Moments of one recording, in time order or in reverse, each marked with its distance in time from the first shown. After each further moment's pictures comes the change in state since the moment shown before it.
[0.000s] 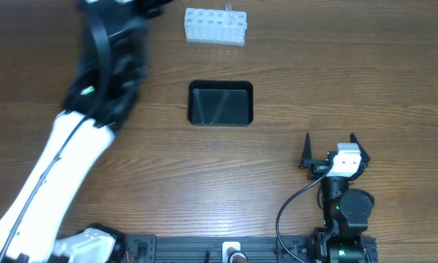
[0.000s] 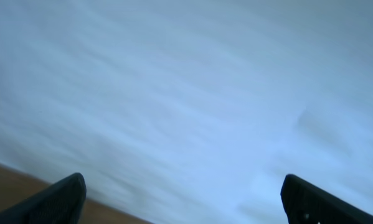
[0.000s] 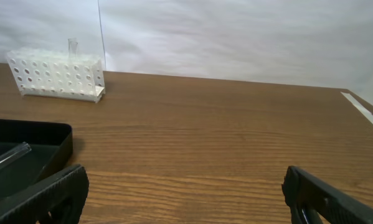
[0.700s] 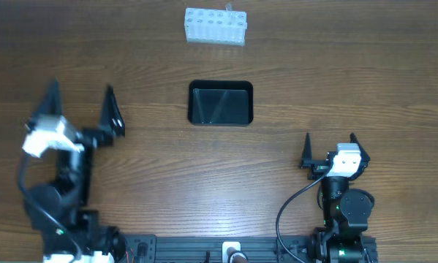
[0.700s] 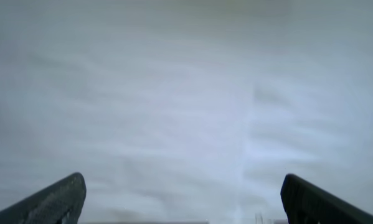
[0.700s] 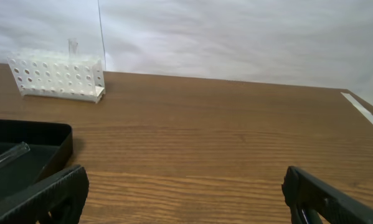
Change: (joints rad) left arm 0.294 -0.891 -0.957 0.359 0.509 0.242; right arm 0.000 0.000 0.000 0.000 0.000 0.000
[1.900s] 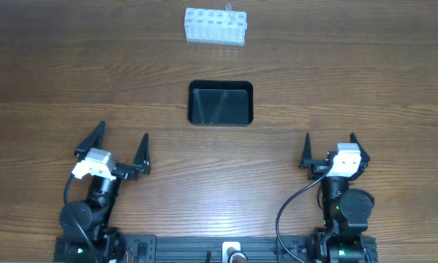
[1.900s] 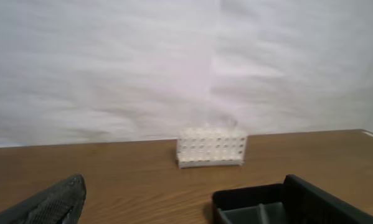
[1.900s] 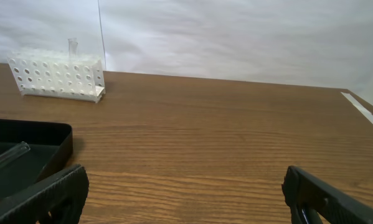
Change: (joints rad) left arm -0.073 -0.442 -0.354 -0.273 0.064 0.011; right arm 0.000 0.000 0.000 0.000 0.000 0.000
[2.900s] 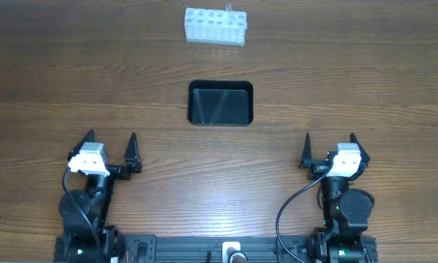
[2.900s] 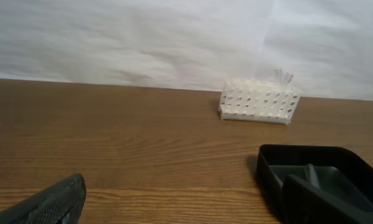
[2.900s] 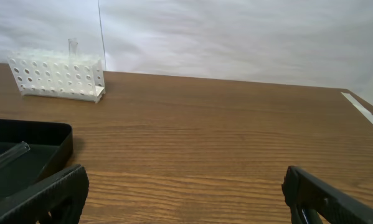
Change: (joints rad) left arm 0.153 -0.002 -0.001 -0.219 0.000 0.000; right arm 0.000 0.000 0.000 0.000 0.000 0.000
